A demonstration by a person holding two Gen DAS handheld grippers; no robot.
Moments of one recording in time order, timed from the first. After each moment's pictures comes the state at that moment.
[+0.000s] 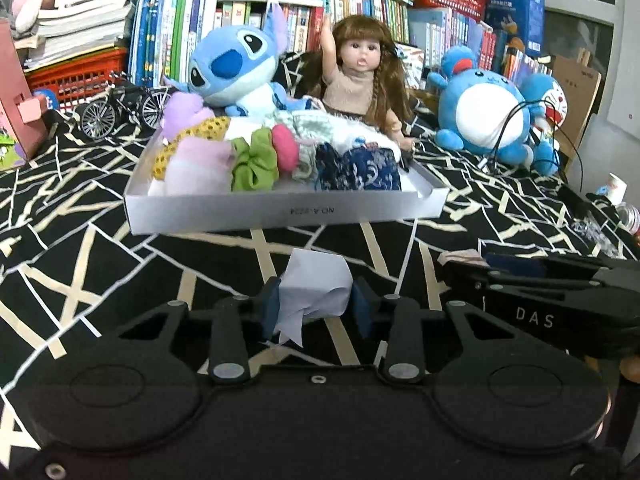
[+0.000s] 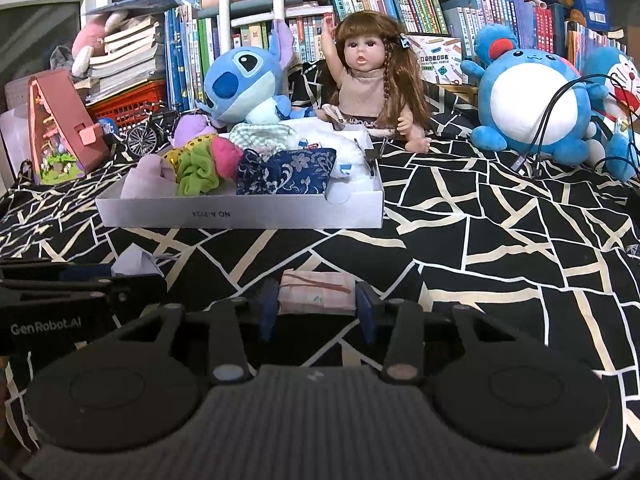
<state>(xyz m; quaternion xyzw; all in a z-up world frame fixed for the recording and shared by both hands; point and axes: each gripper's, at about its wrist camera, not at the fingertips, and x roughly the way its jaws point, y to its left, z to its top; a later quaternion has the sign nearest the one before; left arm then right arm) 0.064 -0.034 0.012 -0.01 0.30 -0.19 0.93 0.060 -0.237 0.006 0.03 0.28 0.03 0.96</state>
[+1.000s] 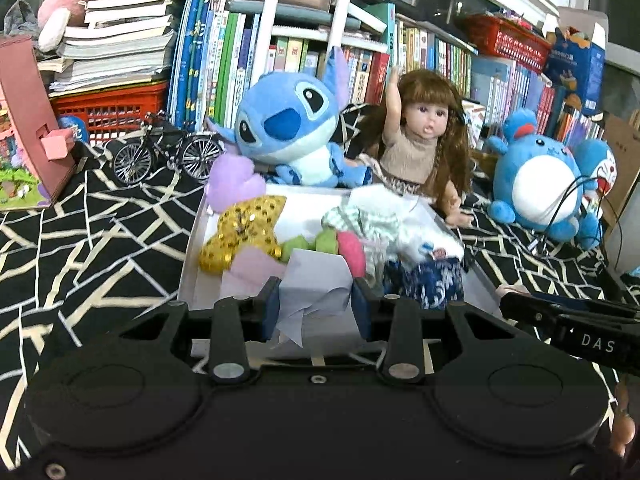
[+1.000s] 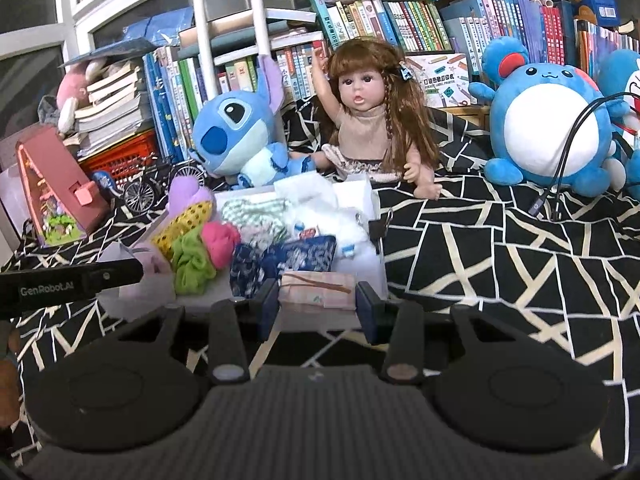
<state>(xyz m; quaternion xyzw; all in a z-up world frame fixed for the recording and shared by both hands) 0.152 -0.014 0.070 -0.05 0.30 -0.13 0.95 0.125 -0.257 0.059 0.08 0.28 0.04 0.96</state>
